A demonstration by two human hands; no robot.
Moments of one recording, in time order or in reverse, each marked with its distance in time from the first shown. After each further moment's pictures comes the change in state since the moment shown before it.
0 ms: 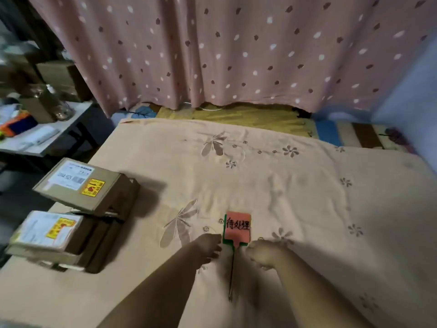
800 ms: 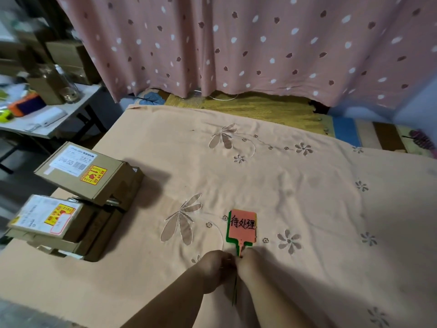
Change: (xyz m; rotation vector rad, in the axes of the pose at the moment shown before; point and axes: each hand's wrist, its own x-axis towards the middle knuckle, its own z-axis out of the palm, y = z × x) left_hand 0.017 -0.047 0.034 -0.447 -0.017 -0.077; right_hand 0.044 -0.015 0.075 0.242 0.339 0.137
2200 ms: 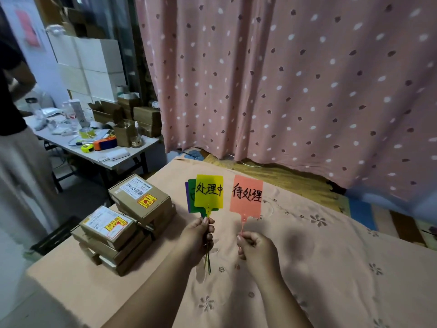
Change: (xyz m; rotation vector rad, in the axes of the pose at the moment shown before) left_hand -0.142 0.110 -0.032 -0.382 0.004 0.760; right_hand -0.106 -0.101 -0.111 0.529 0.100 -0.730
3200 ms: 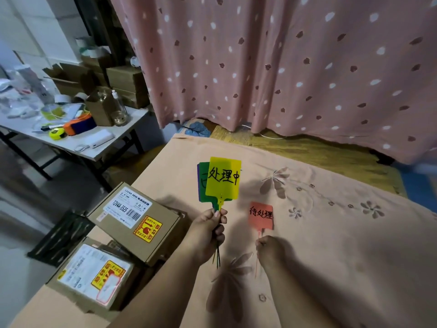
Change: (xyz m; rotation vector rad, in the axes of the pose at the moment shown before) left_hand 0.176 0.046 -0.067 -0.060 -0.101 -0.159; right_hand 0.203 0.162 0.130 -0.377 0.028 0.491
